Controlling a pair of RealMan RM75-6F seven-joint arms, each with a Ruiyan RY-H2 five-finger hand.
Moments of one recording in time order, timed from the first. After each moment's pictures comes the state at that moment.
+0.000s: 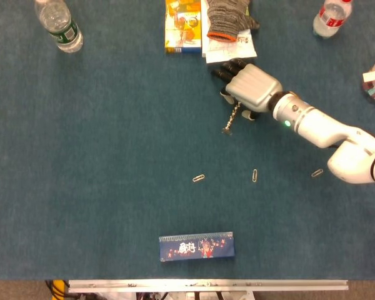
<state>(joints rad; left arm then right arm) 0.06 -1.10 0.00 -1.41 1.31 1.31 -0.19 1.07 -1.75 0.00 -0.83 -1.55 0.59 0.15</state>
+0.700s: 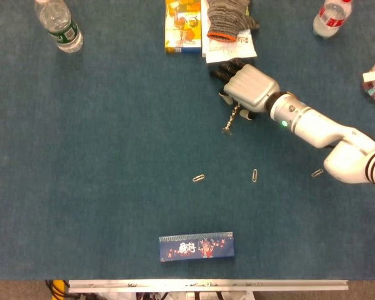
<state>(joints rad) 0.07 -1.11 0.00 -1.40 1.31 1.31 -0.21 1.08 -1.78 0.00 -0.79 -1.55 0.58 0.16</state>
